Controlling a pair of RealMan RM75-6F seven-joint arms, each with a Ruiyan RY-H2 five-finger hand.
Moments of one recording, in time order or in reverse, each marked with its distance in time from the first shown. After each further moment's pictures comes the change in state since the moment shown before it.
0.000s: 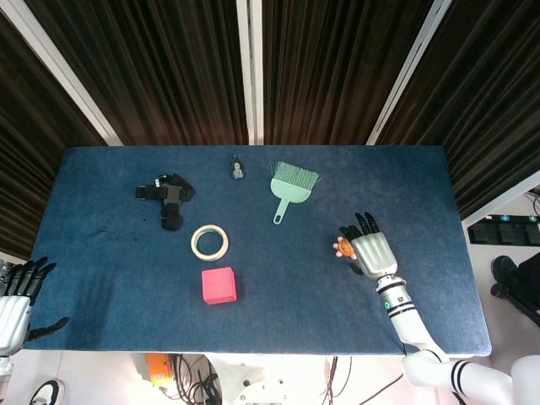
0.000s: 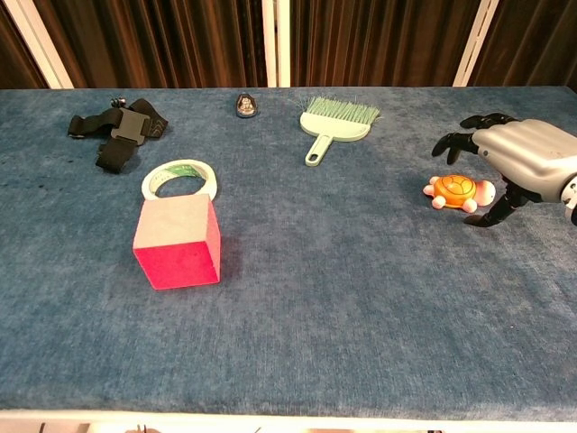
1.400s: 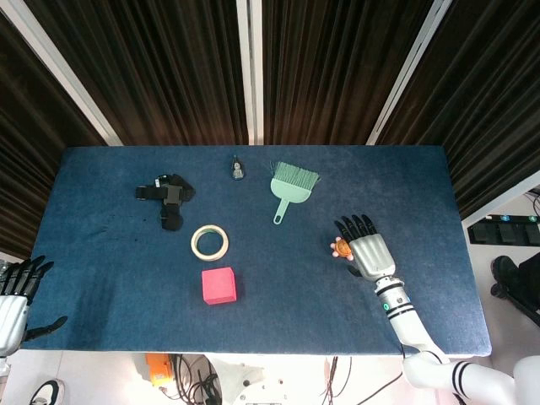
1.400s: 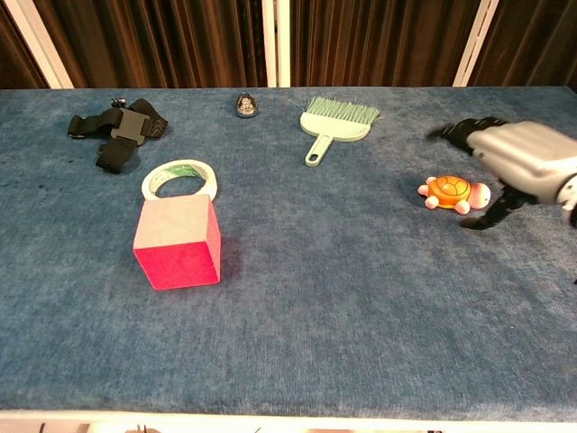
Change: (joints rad) left arm 0.005 0.023 -0.003 -0.037 0.013 0.025 0.016; right arm -0.019 0.042 -0.006 -0.063 -0.018 0.020 0.019
